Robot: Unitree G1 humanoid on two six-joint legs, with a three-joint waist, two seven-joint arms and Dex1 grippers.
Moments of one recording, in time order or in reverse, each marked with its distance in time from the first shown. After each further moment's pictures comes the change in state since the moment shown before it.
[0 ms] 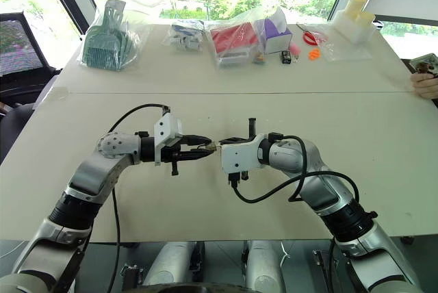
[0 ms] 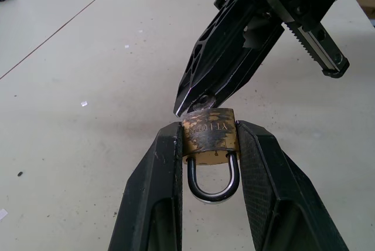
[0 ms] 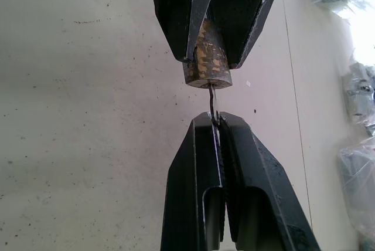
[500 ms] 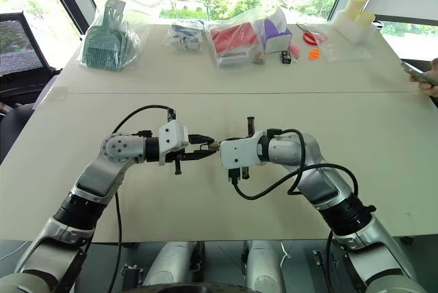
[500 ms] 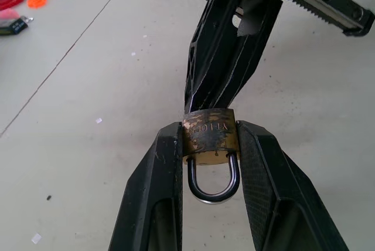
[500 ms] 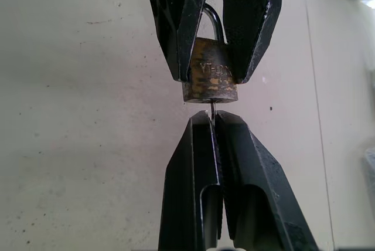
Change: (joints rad) left arm -0.005 -0.017 -0.048 0.066 0.172 -0.279 0.037; right arm -0.077 0.009 0.000 0.018 0.072 0.108 0.150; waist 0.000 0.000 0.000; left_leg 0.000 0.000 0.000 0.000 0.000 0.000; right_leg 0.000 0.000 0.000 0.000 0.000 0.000
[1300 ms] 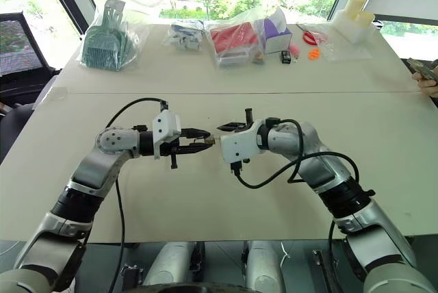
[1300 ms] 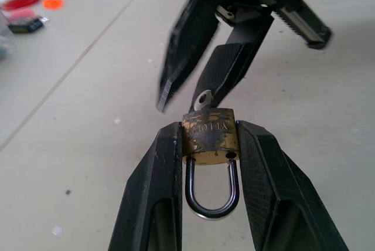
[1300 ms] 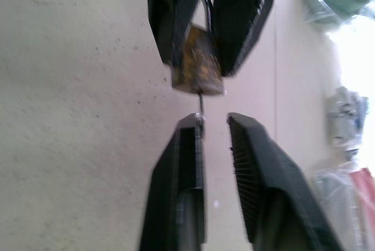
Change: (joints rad) left arm -0.037 0.033 0.057 0.019 -0.186 0.195 -0.088; right arm -0.055 -0.057 0.012 0.177 -0.108 -0.380 -0.187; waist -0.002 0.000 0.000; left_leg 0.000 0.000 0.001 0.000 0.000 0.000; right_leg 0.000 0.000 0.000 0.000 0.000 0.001
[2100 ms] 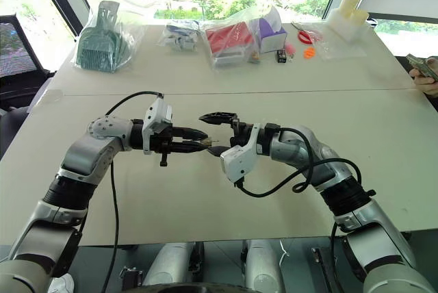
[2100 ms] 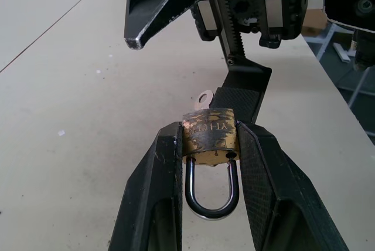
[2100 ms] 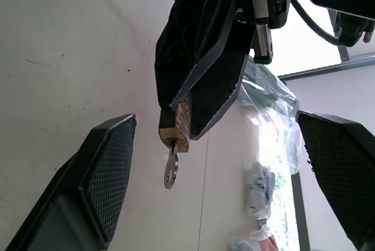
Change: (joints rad) left arm -0.086 0.022 0.028 0.040 -0.106 0.131 -0.155; right arm -0.019 0.040 -0.015 0.095 -0.004 -0.388 -0.144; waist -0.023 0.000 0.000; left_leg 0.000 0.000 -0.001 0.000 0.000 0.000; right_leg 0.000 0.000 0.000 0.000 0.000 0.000
